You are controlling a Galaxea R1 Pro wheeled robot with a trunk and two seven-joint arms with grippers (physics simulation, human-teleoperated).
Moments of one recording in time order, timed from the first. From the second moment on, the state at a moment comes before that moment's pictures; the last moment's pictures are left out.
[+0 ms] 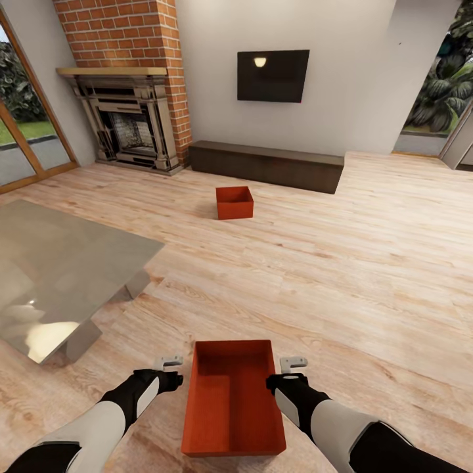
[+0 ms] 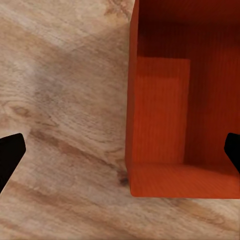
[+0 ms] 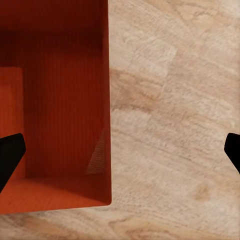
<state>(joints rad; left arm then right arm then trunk) -0.75 -0.01 0.00 -0.24 0.06 0.31 0.03 -0.80 0.17 0.59 -0.08 -0.54 0.12 -0.33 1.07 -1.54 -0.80</state>
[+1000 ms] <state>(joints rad) -0.75 -0.01 0.00 -0.23 0.06 0.31 0.03 -0.80 0.17 0.59 -0.08 -0.54 0.12 -0.33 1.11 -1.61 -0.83</state>
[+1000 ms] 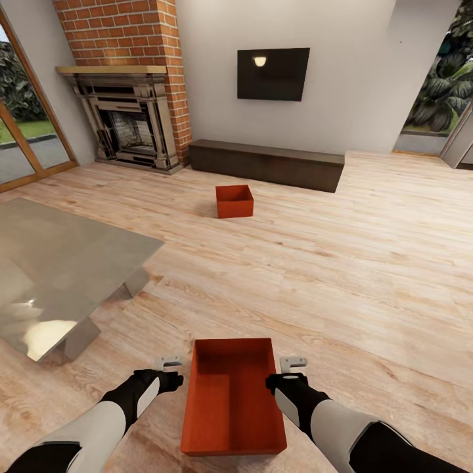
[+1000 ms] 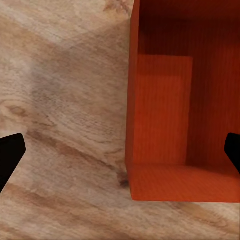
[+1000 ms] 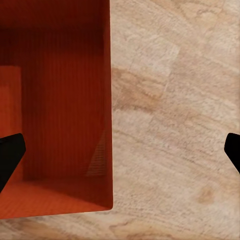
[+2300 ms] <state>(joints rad) -0.75 -0.02 0.00 -0.23 0.06 0.31 0.03 -0.80 0.17 0.59 -0.08 -0.54 0.12 -0.33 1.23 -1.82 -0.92</state>
